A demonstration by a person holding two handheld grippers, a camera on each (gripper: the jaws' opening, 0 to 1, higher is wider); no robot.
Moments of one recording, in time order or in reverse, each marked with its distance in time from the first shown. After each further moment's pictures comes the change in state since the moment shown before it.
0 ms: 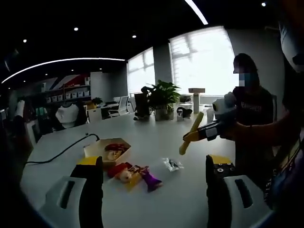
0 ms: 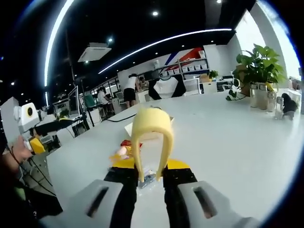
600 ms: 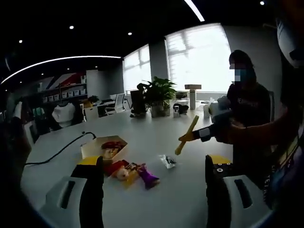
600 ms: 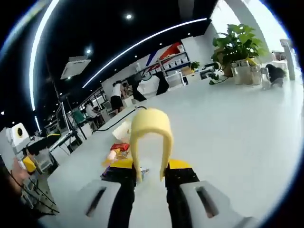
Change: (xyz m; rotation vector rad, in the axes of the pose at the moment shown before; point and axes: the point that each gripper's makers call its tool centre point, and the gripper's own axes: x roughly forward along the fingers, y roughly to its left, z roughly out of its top) left arm 0.000 -0.006 -0.003 0.019 0.033 -0.023; right arm 0.010 -0.033 -0.022 0.320 -0.064 -0.081
